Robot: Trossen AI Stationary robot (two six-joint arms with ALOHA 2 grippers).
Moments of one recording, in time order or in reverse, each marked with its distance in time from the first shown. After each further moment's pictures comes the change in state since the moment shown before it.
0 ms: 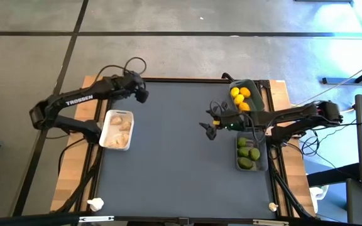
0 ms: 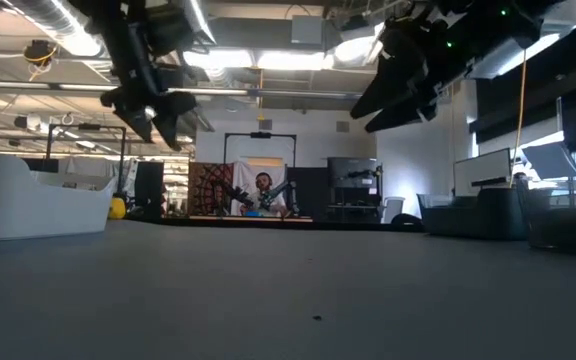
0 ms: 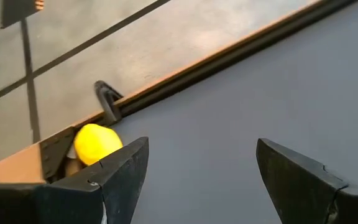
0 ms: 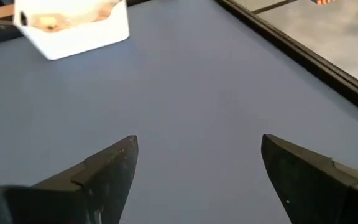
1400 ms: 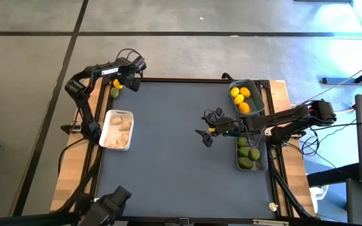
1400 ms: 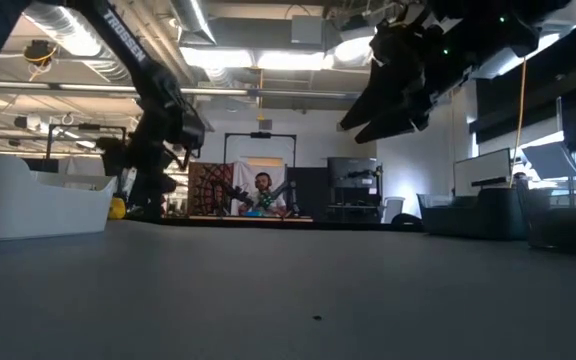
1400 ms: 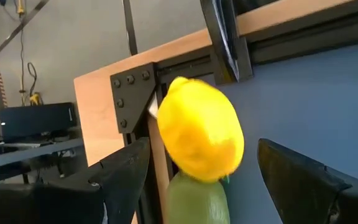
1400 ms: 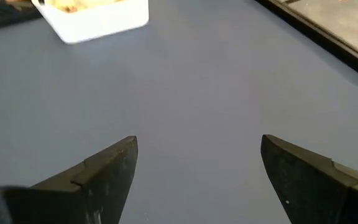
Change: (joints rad) left arm 0.418 0.611 0.274 -0.235 -0.099 -0.005; right arm 0.071 0.102 0.000 0.089 0.000 0.017
